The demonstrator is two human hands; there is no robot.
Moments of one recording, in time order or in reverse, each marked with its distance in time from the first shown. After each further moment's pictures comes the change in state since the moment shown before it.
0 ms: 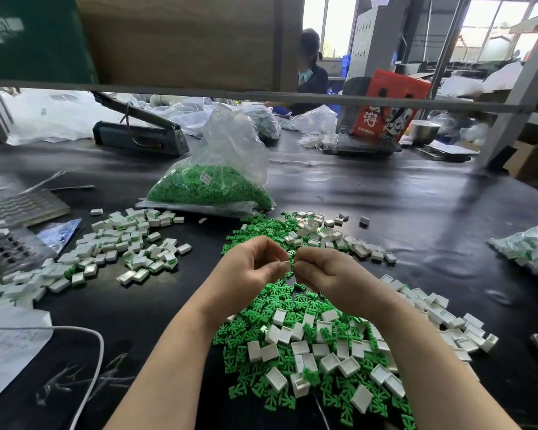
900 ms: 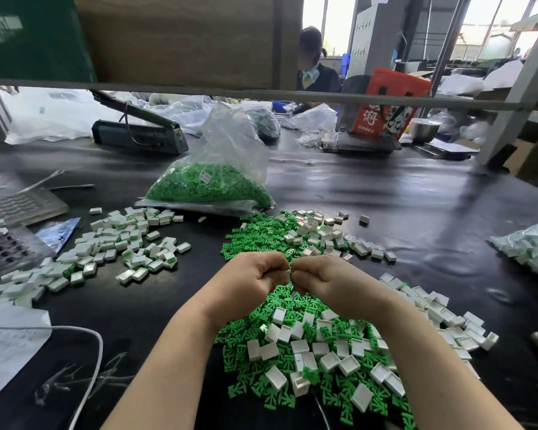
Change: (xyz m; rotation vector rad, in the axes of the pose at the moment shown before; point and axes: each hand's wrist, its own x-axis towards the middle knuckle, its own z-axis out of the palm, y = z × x) left_hand 0.001 -0.006 0.003 0.264 -0.110 0.033; right_hand -0.003 -0.013 -0.003 -0.210 -0.150 0.087
